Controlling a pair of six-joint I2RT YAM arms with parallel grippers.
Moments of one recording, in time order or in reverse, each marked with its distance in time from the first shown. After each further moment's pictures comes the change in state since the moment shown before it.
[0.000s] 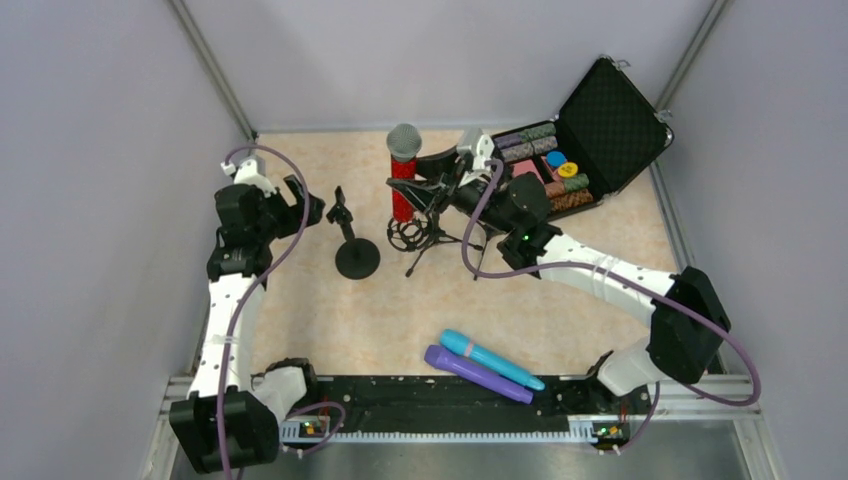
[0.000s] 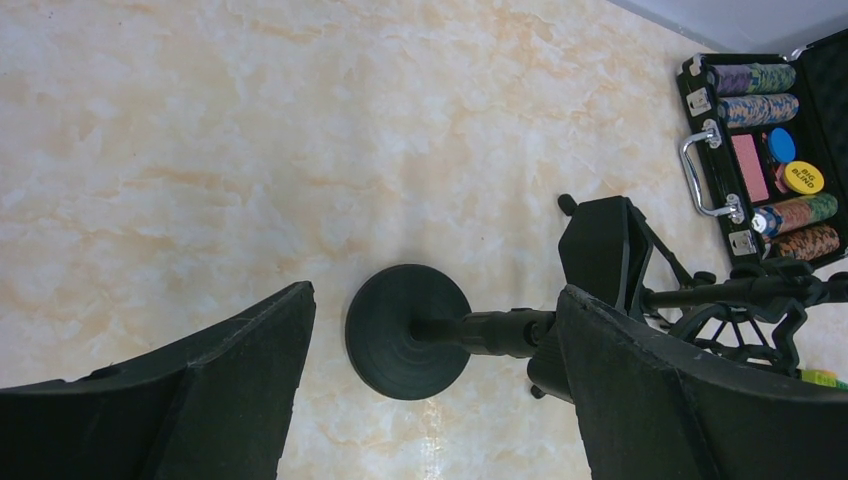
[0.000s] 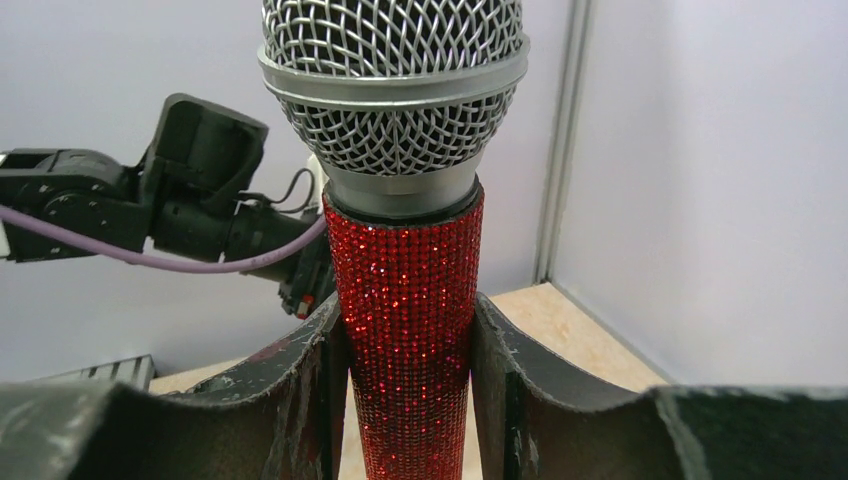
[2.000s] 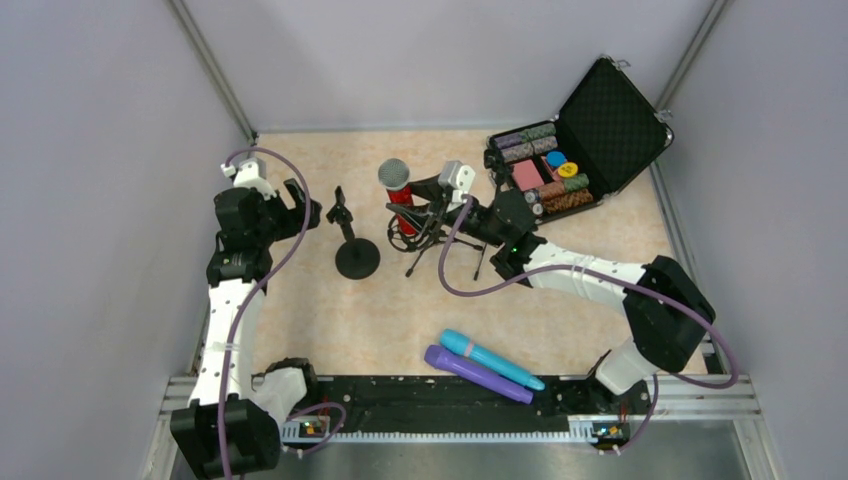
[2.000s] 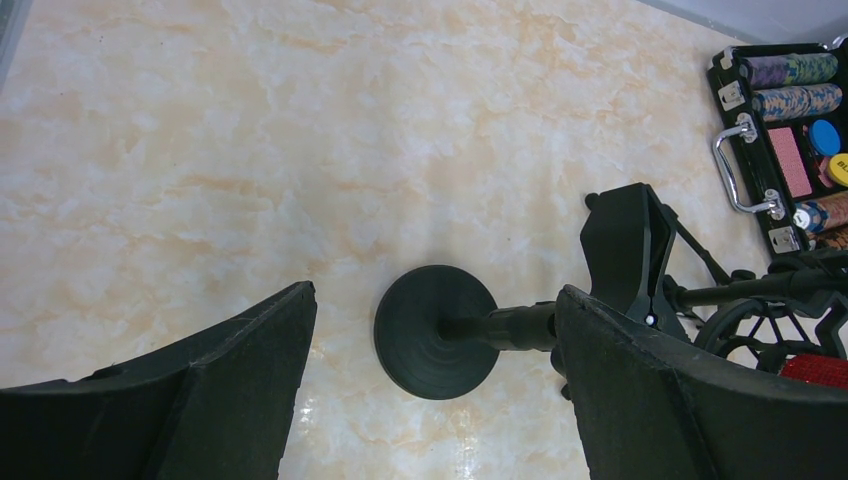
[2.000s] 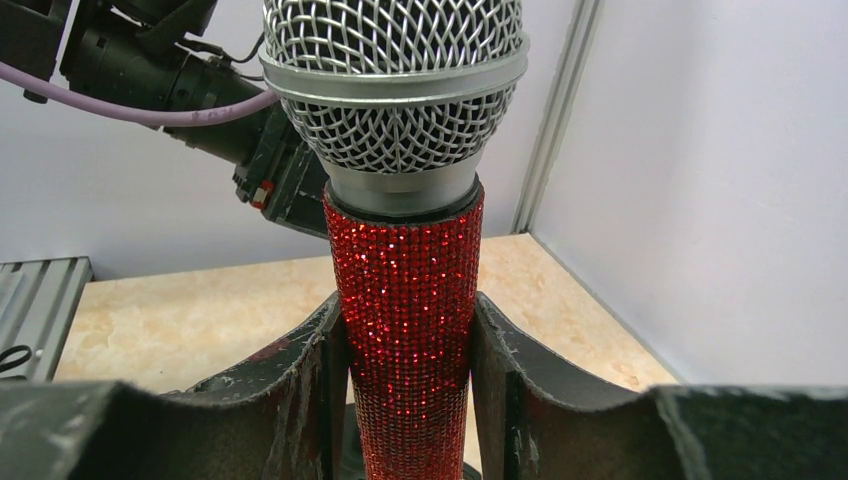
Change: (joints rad) left arm 0.000 -0.033 -0.024 0.002 -0.032 0.061; right arm 0.009 0.090 -0.124 0.119 -0.063 -0.175
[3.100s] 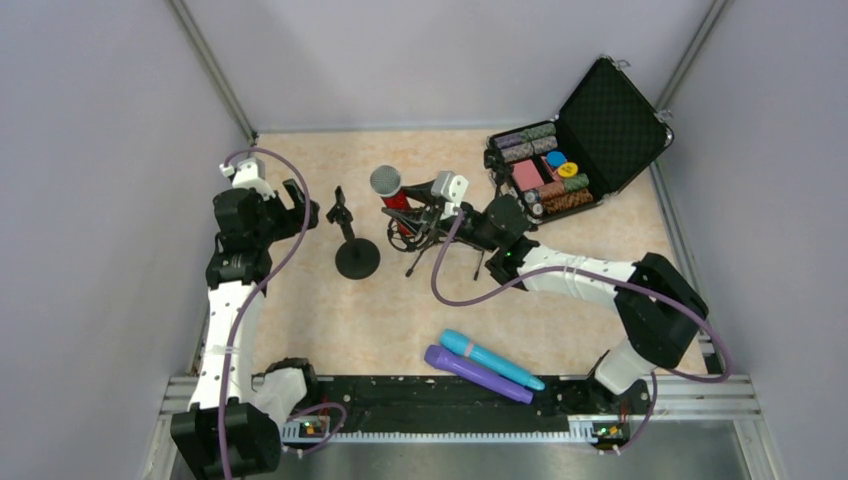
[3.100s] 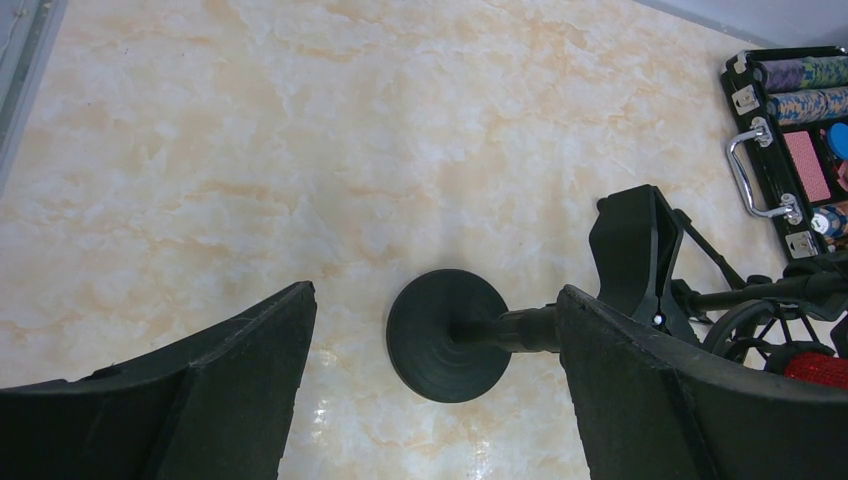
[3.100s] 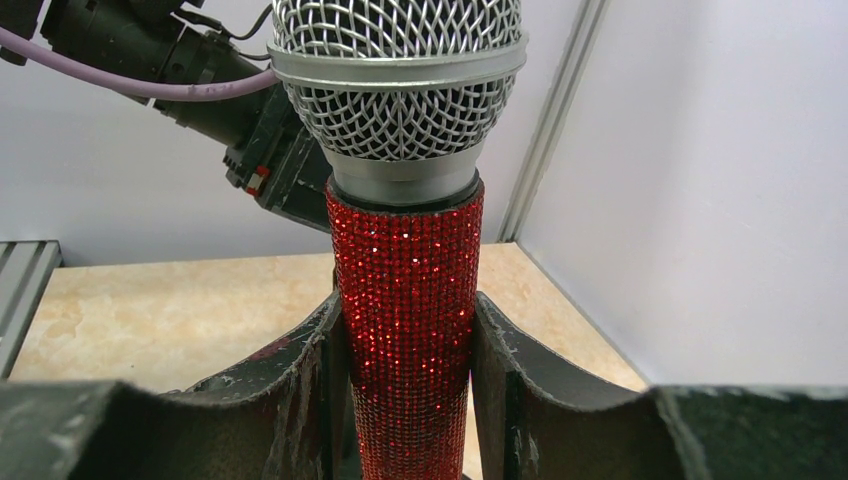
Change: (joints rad) left arm 0.000 -0.014 0.000 -0.002 -0.022 0.020; right arm 0.021 0.031 -0.013 0.042 0.013 -0.081
